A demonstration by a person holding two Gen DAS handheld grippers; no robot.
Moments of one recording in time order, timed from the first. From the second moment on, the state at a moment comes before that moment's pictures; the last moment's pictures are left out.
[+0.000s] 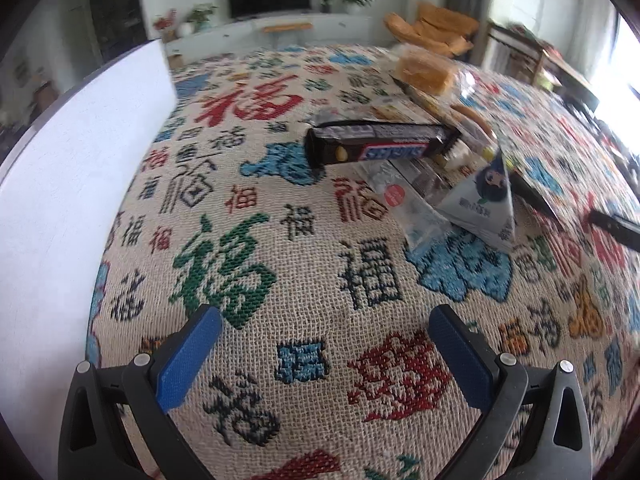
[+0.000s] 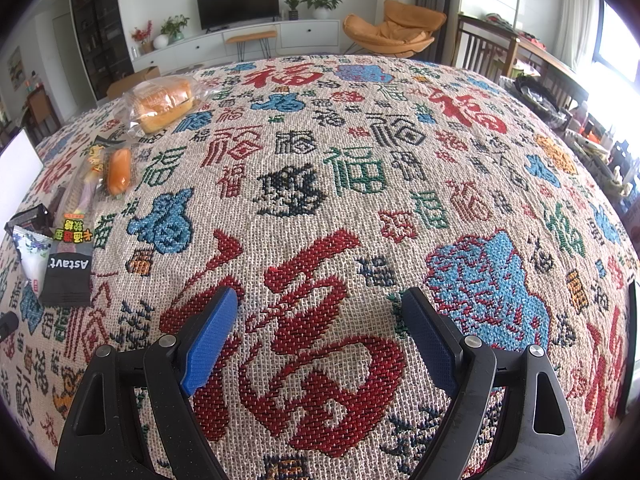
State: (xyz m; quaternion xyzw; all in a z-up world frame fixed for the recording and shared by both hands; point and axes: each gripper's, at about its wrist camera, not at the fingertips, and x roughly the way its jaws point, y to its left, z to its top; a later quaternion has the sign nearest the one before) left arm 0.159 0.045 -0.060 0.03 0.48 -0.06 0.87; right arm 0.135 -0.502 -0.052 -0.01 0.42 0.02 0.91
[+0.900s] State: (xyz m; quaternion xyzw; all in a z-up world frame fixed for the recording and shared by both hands) left arm 0.173 0.076 -0.022 -0.11 0.53 -0.16 0.82; right arm 0.136 -0.502 -0.052 -0.01 0.42 0.02 0.91
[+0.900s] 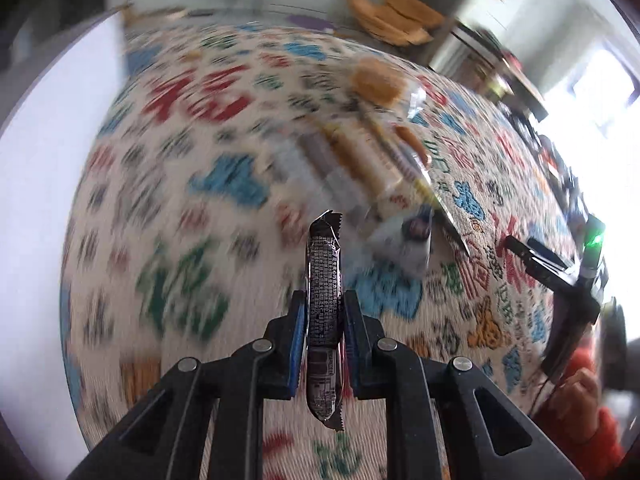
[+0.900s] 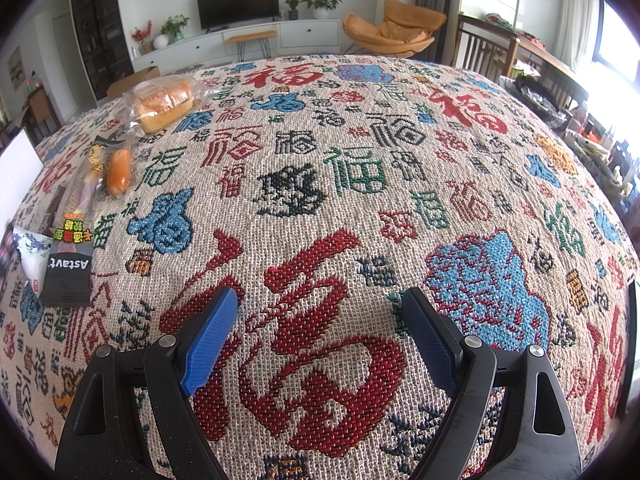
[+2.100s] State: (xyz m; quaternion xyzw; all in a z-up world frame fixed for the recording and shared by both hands) left arm 0.067 0.090 -0.026 -0.13 0.45 -0.12 0.87; right arm 0.209 -0.309 -0.033 -0.09 0.54 0.20 0.81
